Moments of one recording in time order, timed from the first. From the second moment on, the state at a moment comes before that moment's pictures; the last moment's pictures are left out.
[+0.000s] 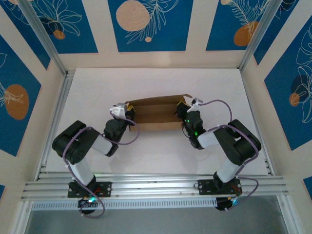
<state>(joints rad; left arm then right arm) -0.55 1.74 0.39 1.37 -0.20 -0.19 0.52 1.67 0.47 1.07 0.32 0.74</state>
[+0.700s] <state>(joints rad) -0.58 1.76 0.37 1.40 -0.27 -0.01 0.51 1.30 0.29 0.80 0.07 0.65</state>
